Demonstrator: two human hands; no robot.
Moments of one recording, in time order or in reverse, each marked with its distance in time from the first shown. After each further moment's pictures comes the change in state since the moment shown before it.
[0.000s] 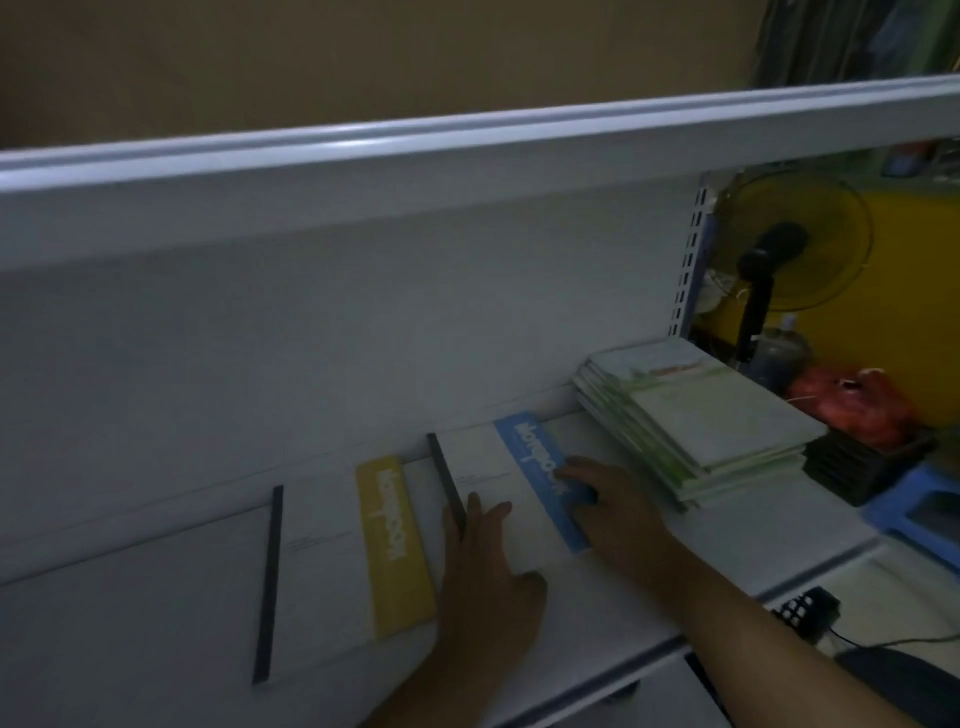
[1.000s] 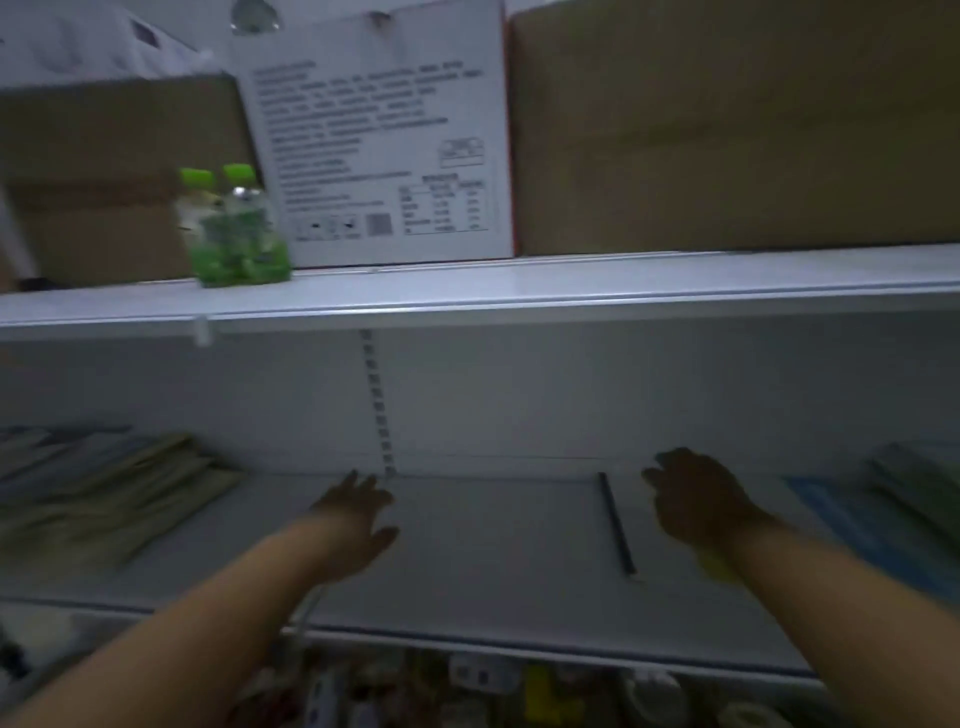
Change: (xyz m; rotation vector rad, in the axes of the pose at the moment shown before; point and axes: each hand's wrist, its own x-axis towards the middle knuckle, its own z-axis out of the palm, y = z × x) left_hand -0.203 -0.192 -0.371 0.828 0.086 -0.262; right_hand -0.081 -0.232 0.098 -0.930 -0.111 -0.671
